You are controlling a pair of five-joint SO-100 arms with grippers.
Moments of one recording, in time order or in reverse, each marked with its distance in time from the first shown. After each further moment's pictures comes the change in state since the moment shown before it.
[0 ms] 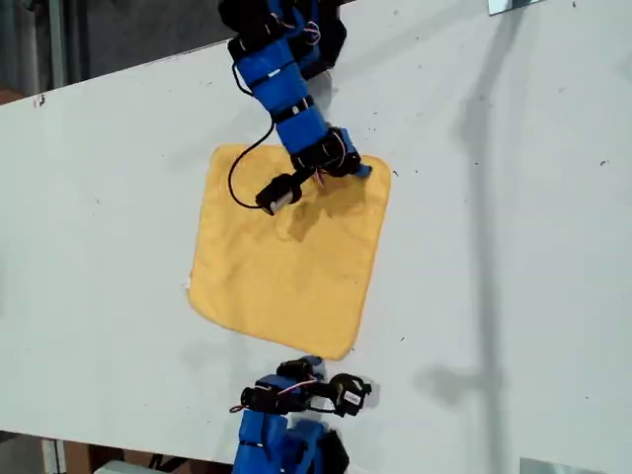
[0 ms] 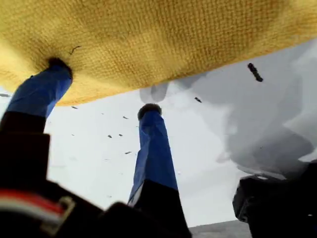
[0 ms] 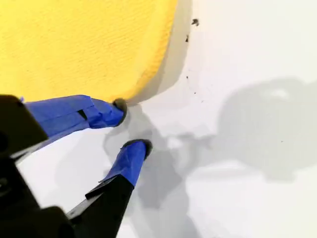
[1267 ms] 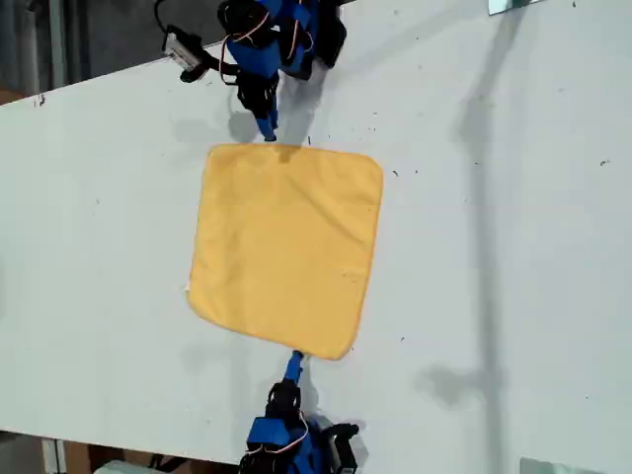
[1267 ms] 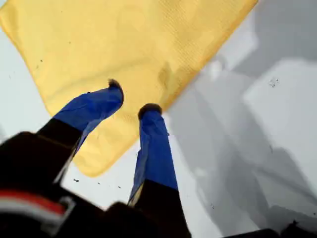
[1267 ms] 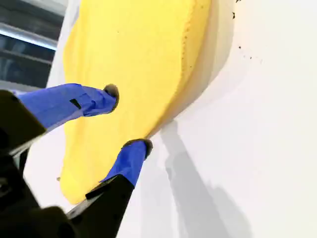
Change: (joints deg) arm 0 -12.5 84.3 40.4 6.9 35.9; arm 1 42.1 111.9 60.4 -1.6 -3.3
